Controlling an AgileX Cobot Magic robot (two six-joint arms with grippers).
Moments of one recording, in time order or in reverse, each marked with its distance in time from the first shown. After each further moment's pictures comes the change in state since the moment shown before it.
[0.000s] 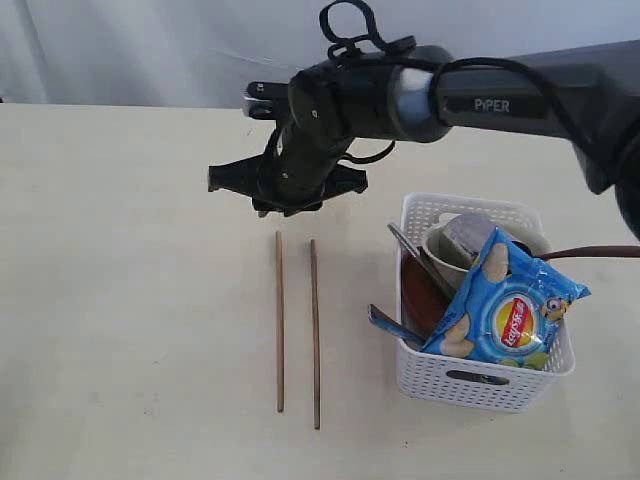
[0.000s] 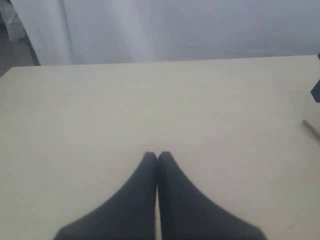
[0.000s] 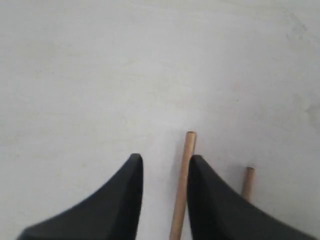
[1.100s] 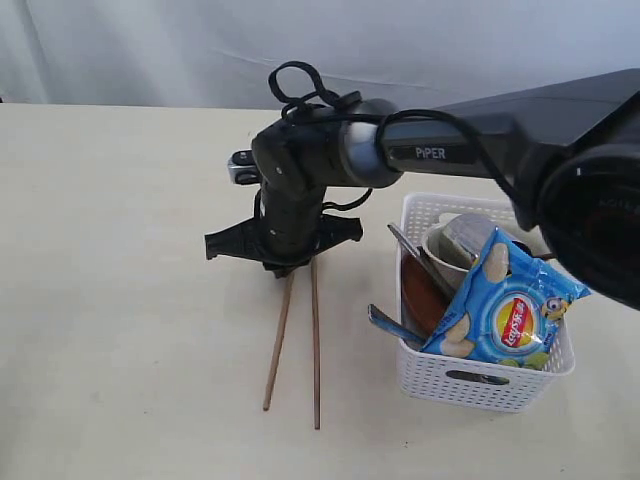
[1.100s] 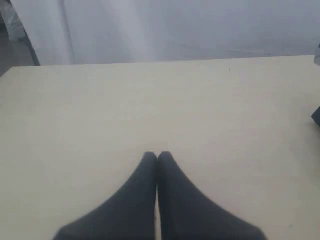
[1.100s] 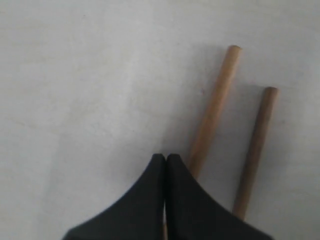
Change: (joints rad) left arm 0.000 0.000 0.000 0.000 0.000 0.000; right arm 0.069 0.085 0.000 -0.087 0.133 0.085
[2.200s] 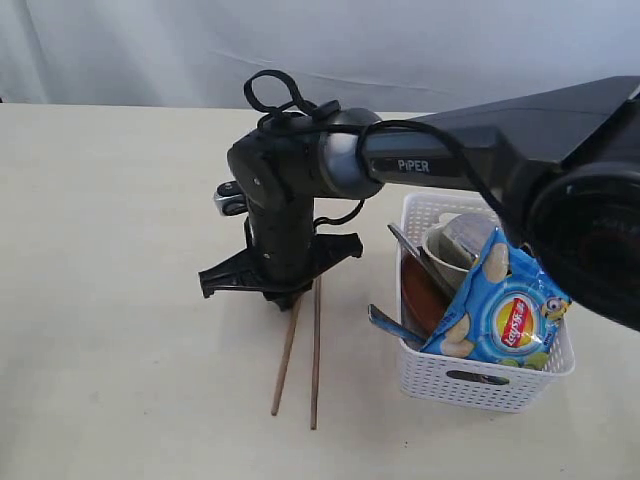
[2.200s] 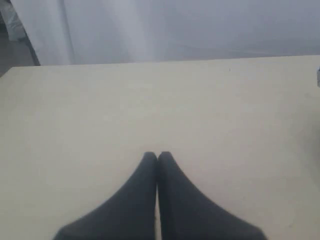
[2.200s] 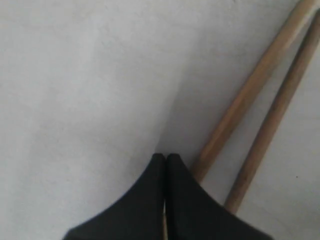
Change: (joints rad) left arm 0.000 0.000 0.000 0.000 0.000 0.000; right arm 0.049 0.004 -0.004 0.019 0.185 -0.066
